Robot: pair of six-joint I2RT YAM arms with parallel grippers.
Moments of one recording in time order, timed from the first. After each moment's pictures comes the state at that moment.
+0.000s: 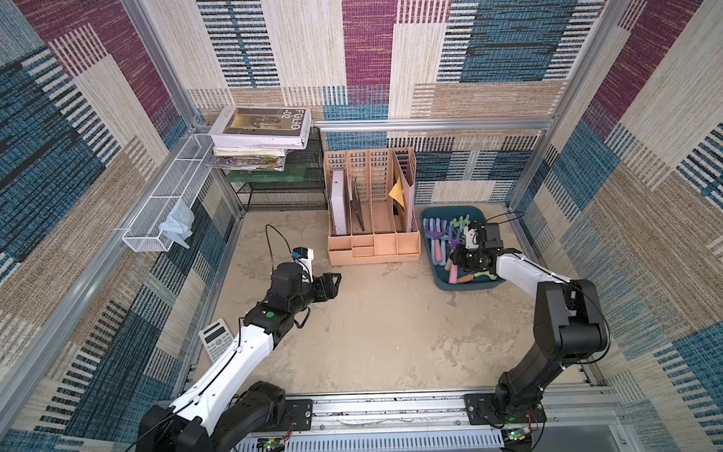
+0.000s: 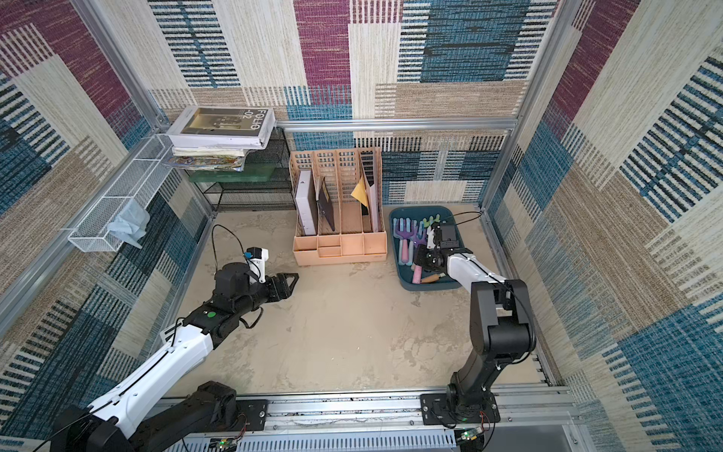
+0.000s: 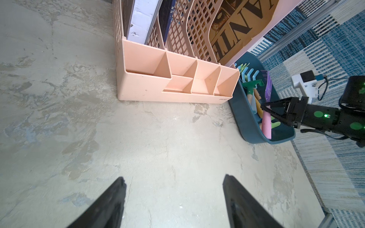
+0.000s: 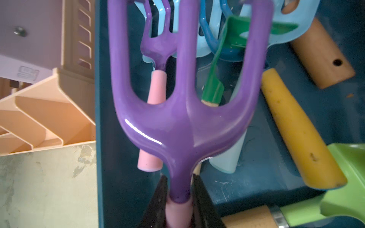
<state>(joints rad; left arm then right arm) -0.32 1.01 0.66 -0.18 0.20 -0.48 0.08 1.67 1.07 -0.25 -0.19 0.31</state>
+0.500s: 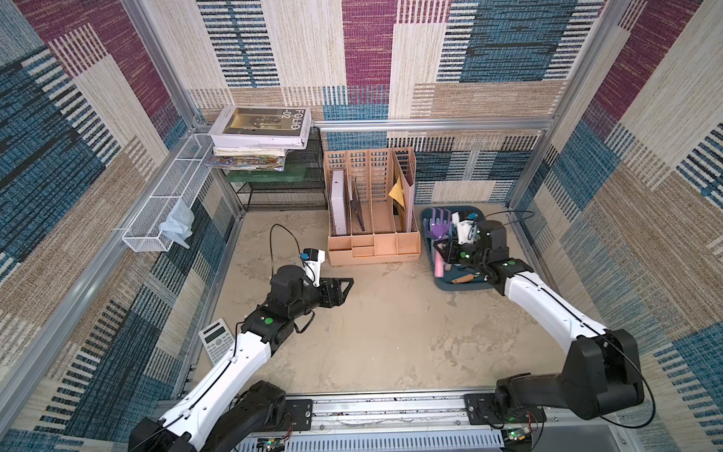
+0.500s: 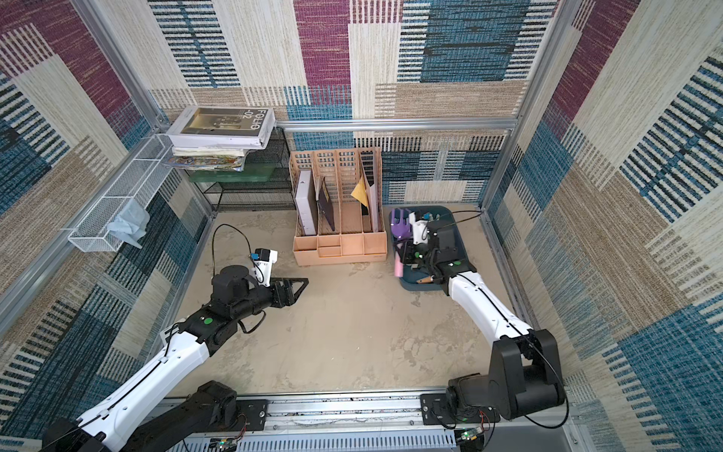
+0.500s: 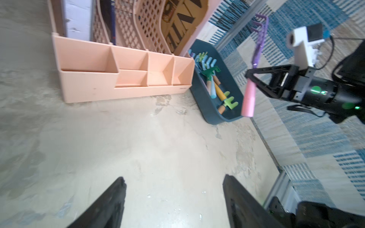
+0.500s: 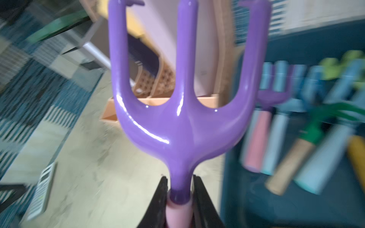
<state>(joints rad) -0.40 0.95 0.66 -0.14 0.38 -0.46 0.34 1.37 0.96 -0.07 -0.36 0.31</state>
